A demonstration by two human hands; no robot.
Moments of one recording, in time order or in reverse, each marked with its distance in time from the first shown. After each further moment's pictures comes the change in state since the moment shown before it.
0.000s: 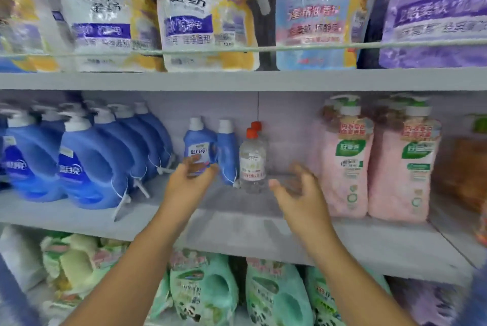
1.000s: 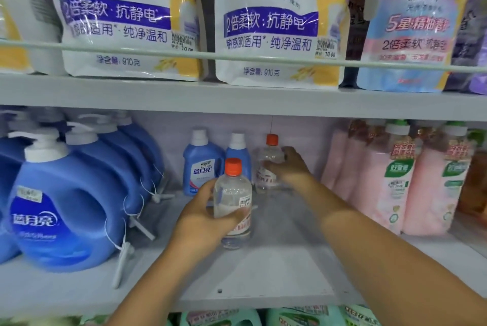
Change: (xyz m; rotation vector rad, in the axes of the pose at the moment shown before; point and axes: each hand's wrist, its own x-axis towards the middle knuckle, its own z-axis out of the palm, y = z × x) left_hand 0.087 -0.059 -0.033 -0.054 -0.440 0.106; right_hand 0.179 0.003 0.098 -0.400 0.000 0.187
